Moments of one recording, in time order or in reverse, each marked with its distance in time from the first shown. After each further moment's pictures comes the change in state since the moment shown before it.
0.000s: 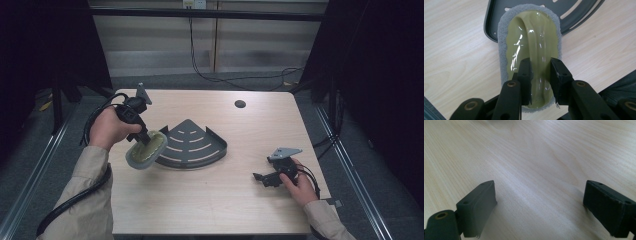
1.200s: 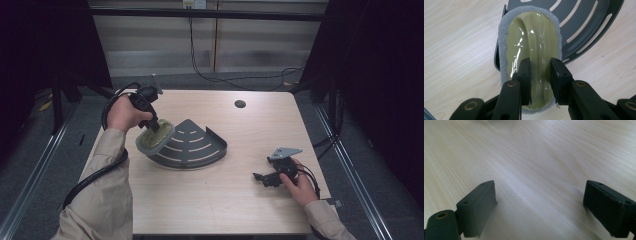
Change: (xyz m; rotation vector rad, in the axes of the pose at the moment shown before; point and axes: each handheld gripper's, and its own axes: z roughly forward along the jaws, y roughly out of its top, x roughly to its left) left arm 0.007 0.047 0.014 -0.025 0.037 0.066; right arm 0.000 0.000 0.000 0.000 0.001 0.000
